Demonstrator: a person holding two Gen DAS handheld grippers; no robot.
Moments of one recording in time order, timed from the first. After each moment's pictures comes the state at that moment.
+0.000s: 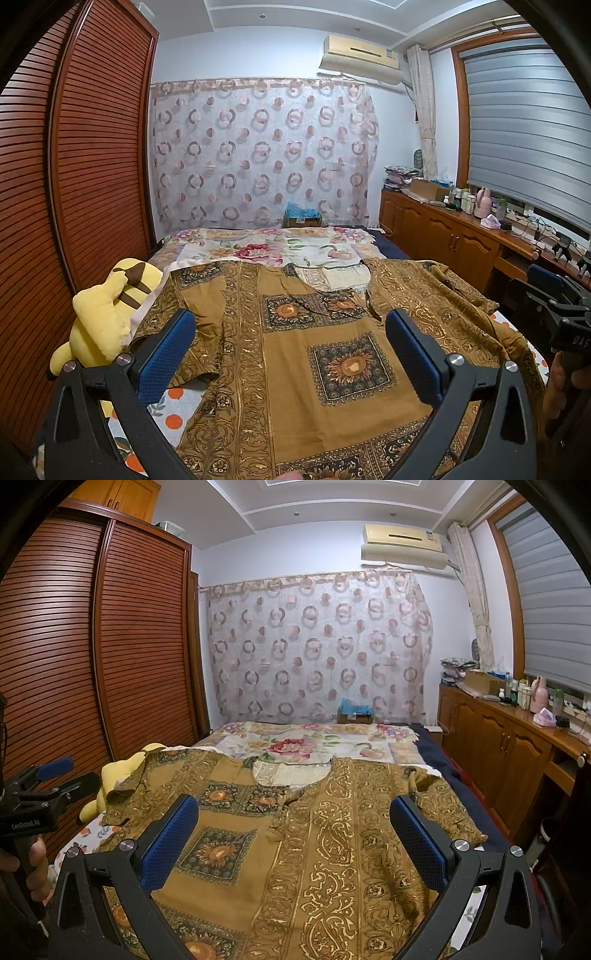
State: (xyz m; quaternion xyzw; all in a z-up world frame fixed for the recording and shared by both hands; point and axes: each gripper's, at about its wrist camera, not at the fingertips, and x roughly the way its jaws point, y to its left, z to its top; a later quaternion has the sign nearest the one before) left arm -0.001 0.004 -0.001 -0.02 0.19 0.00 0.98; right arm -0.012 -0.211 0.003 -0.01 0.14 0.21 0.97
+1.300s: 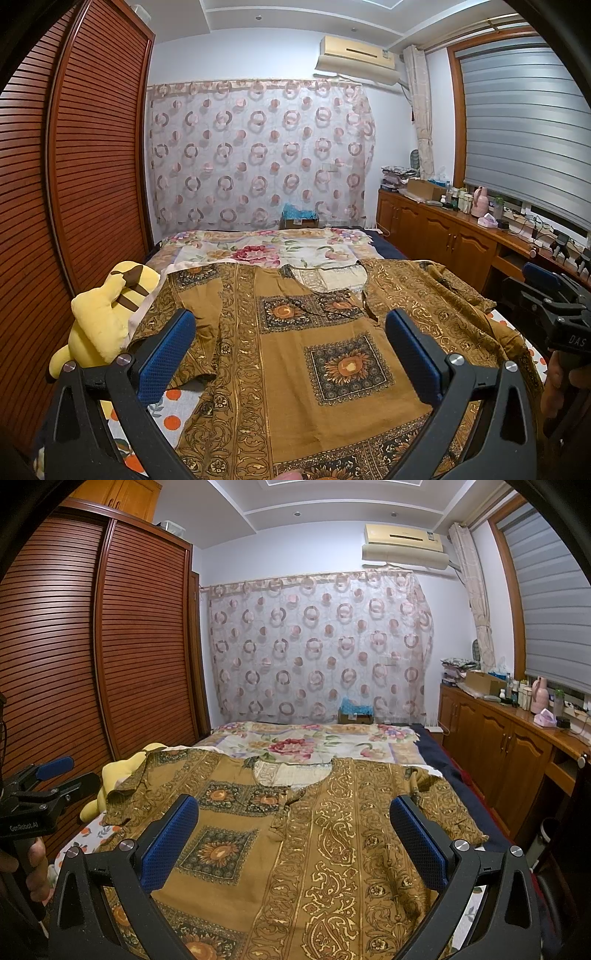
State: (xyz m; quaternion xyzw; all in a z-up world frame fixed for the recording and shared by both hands) left arm -0.005 0.004 0.002 -0.02 0.19 0.00 0.98; right arm -0.012 -0.213 0.002 -0.01 0.14 0.21 0.97
